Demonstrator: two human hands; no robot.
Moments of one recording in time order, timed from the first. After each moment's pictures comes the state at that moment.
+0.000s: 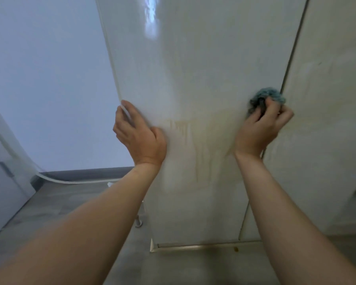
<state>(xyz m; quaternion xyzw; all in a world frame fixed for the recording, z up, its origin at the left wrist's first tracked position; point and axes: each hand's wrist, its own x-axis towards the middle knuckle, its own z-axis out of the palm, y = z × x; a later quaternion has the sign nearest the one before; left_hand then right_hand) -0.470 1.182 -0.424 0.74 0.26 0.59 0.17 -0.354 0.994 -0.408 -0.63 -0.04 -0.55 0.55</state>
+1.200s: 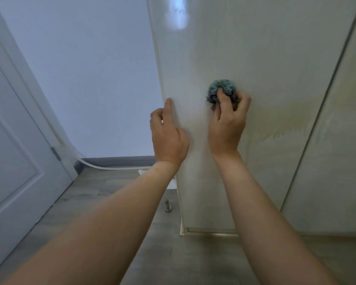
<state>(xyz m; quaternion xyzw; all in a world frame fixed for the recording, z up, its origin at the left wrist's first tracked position) -0.526 1.206 -0.458 0.80 0.16 0.53 0.23 -0.434 1.115 -0.446 -0.68 -0.22 -0.50 0.48</state>
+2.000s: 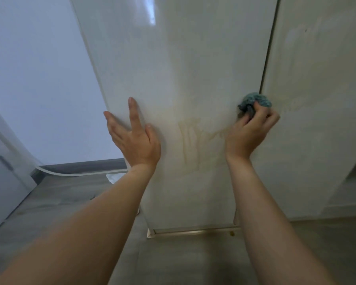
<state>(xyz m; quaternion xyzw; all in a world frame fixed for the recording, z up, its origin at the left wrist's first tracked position) -0.474 1.154 -0.477 0.78 0.28 0.52 0.19 -0.346 0.974 -0.475 -0.63 -0.04 -0.51 0.58</state>
